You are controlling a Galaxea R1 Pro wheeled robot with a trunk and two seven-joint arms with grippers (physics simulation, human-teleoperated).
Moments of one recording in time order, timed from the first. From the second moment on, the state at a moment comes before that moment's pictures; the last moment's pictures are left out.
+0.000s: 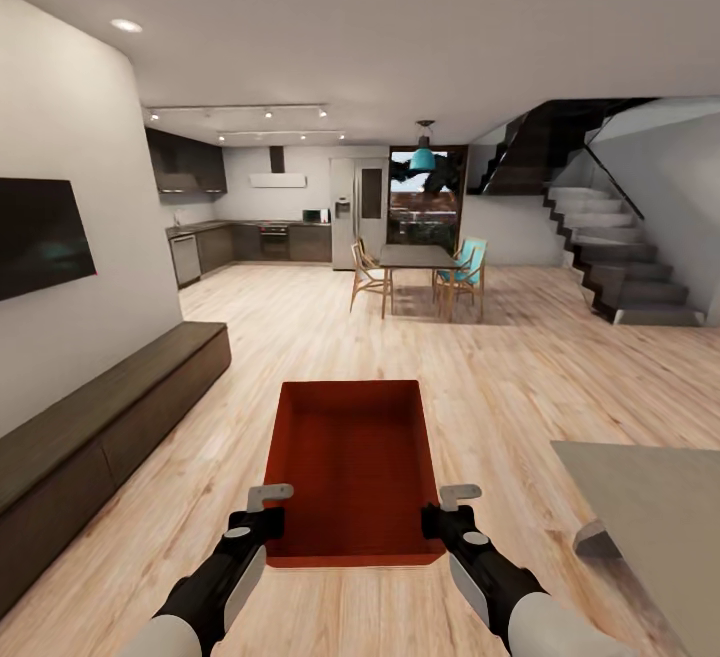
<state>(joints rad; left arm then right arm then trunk) -0.53 -0.08 -0.10 -0.56 0.13 0.18 0.24 -0.63 0.09 0.16 -0.30 -0.08 -0.05 -0.09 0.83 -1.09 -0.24</state>
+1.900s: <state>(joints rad) -0.53 -0.08 -0.10 -0.56 0.13 0.18 0.24 -0.63 0.09 0.16 -0.30 -0.08 -0.04 -0.09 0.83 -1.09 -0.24</state>
